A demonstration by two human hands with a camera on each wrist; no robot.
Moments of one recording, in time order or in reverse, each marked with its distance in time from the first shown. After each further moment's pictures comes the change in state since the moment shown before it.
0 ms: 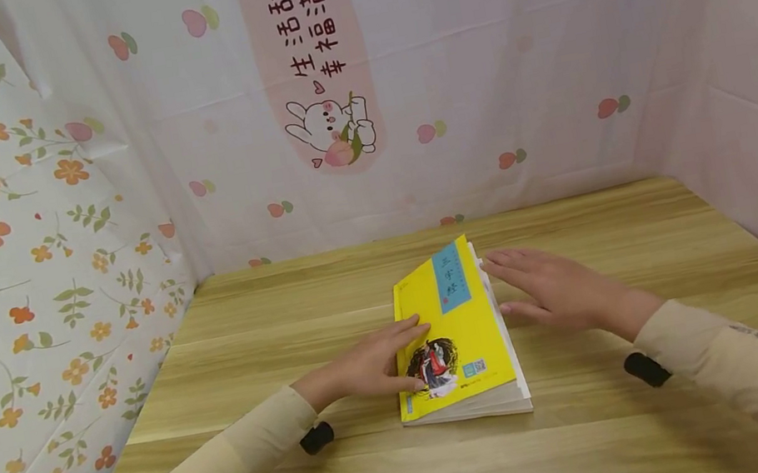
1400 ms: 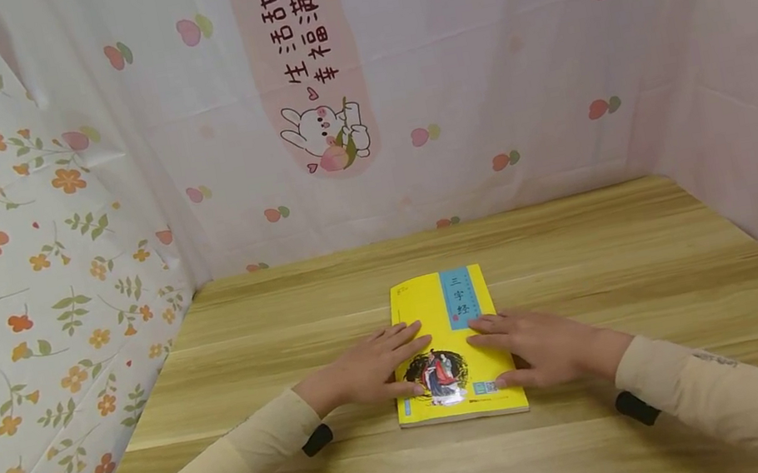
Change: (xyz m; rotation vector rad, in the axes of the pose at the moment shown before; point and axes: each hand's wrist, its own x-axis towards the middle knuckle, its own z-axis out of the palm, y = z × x) left_hand 0.001 0.001 0.006 0.300 -0.081 0.036; right_hand -0.018 -0.030 0.044 0.061 -0.209 -0.112
